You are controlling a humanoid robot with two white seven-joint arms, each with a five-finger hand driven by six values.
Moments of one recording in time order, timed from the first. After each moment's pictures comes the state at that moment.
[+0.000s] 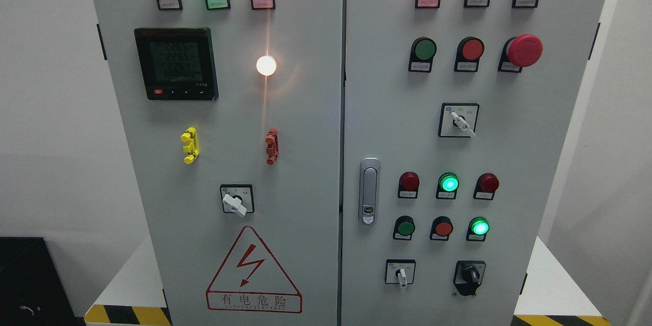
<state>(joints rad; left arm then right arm) 0.00 -0.10 -0.07 -0.07 0.08 -0.09 0.02 0.17 0.10 0.00 -0.16 0.00 -0.21 0.22</state>
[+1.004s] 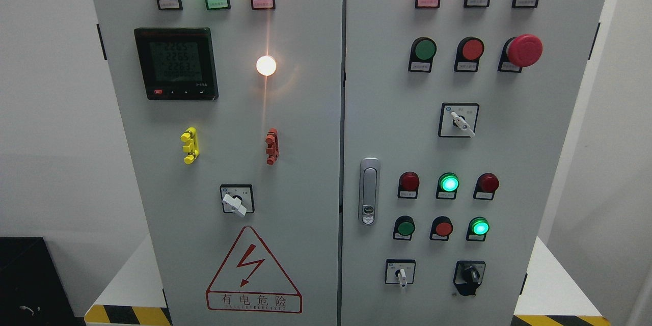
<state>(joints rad) 0.00 -0.10 -0.07 -0.07 0.08 -0.09 0.02 0.16 0.10 0.00 -0.17 0.01 -0.20 0.22</state>
